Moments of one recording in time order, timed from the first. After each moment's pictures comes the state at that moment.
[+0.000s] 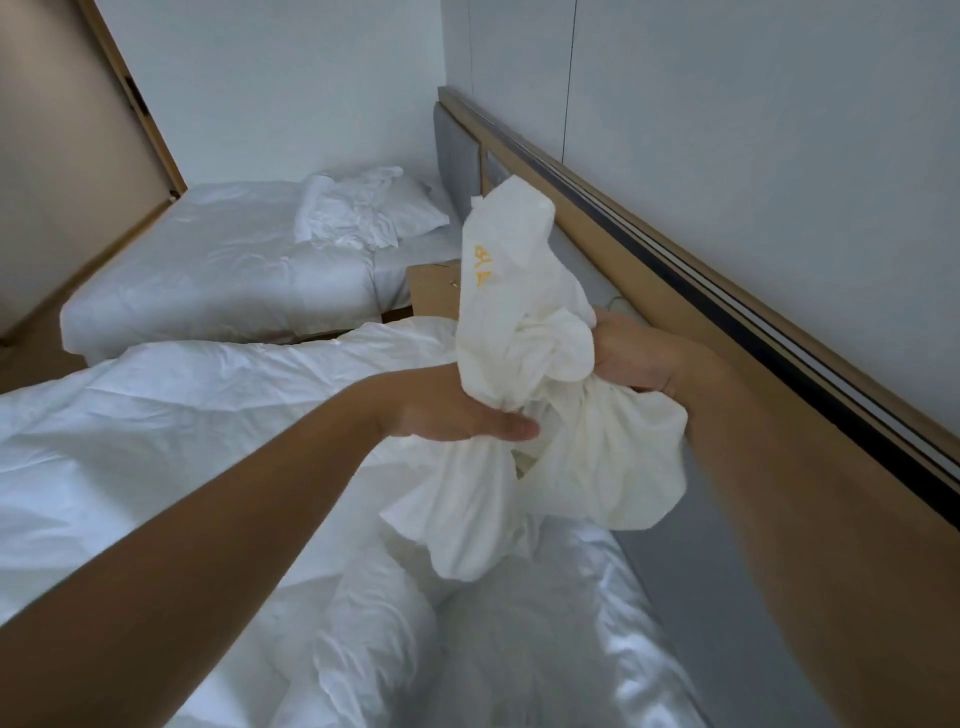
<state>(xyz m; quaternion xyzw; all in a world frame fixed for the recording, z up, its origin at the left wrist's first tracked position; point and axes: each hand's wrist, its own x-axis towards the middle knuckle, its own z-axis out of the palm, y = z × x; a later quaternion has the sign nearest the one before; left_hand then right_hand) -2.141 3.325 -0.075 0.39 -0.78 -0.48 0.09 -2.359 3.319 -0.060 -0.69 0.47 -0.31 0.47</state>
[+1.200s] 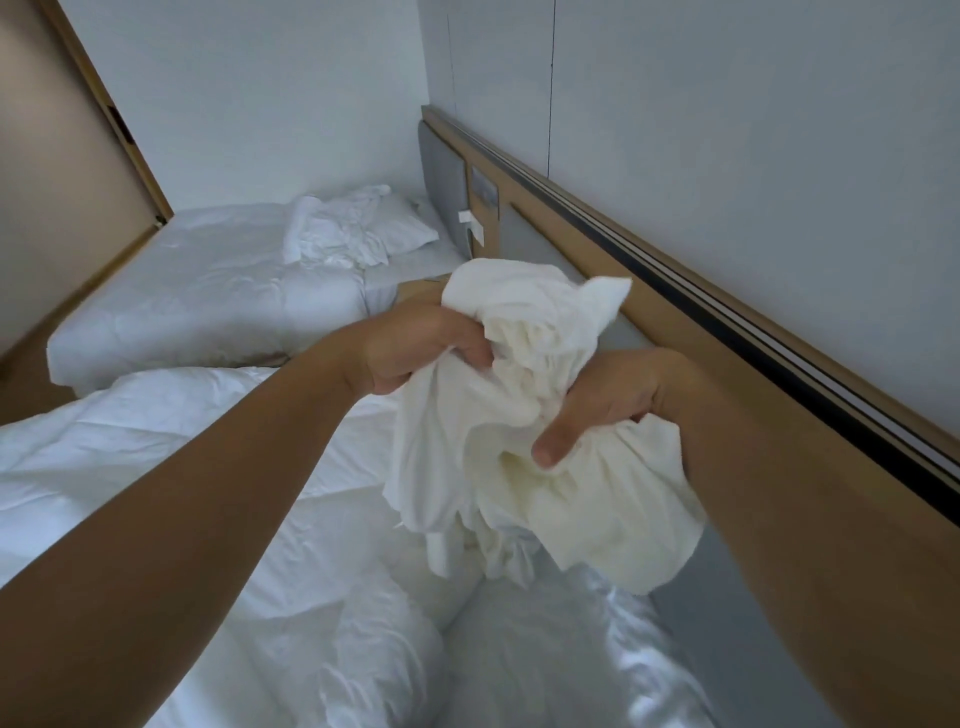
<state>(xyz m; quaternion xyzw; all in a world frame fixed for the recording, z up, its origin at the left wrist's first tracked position) -2.131 3.296 -0.023 0.41 -0.68 -0.55 0.27 -2.350 3.321 -0.056 -0.67 0.37 -0.06 0.63</state>
